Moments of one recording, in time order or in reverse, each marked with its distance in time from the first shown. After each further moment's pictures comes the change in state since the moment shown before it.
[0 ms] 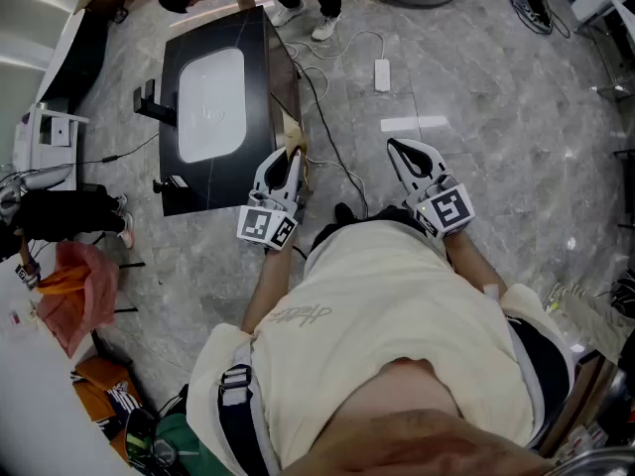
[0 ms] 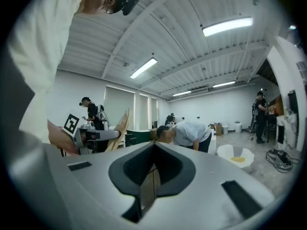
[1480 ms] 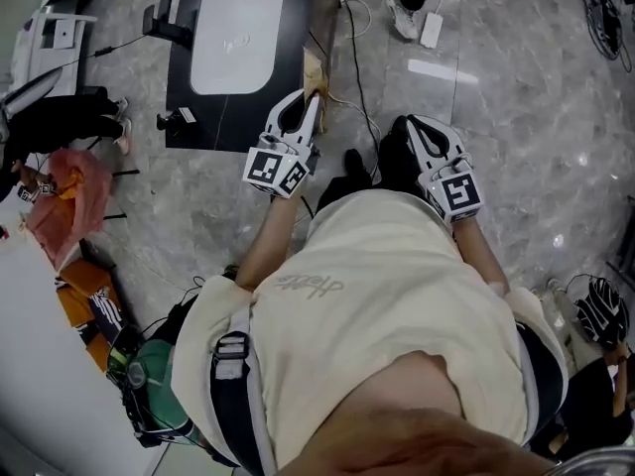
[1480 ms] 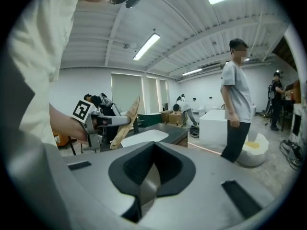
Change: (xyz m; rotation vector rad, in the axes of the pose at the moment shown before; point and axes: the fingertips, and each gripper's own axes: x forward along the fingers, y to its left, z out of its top) left arm 0.054 0.133 -0.049 -0.098 0.104 0.147; right arm 0.130 -0.015 -0.073 0.045 0.219 0.119
